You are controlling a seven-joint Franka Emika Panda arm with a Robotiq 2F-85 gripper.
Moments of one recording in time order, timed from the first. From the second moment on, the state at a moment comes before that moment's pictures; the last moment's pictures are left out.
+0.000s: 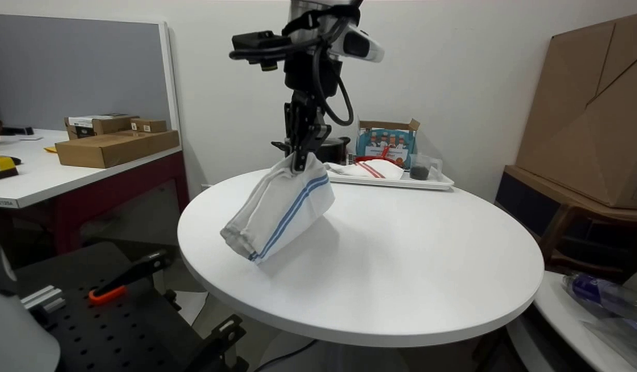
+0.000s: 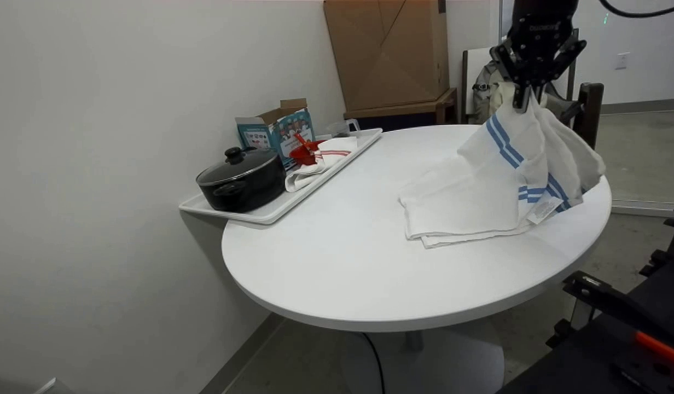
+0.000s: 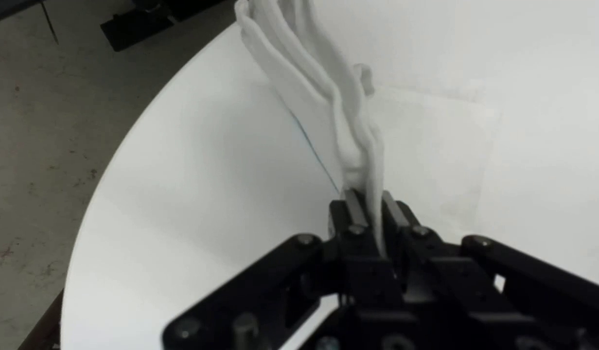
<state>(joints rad) -0.08 -0.25 -0.12 -2.67 0.19 2.38 0.09</state>
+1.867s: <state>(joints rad) 0.08 0.61 -0.05 -1.67 0.17 2.03 0.73</state>
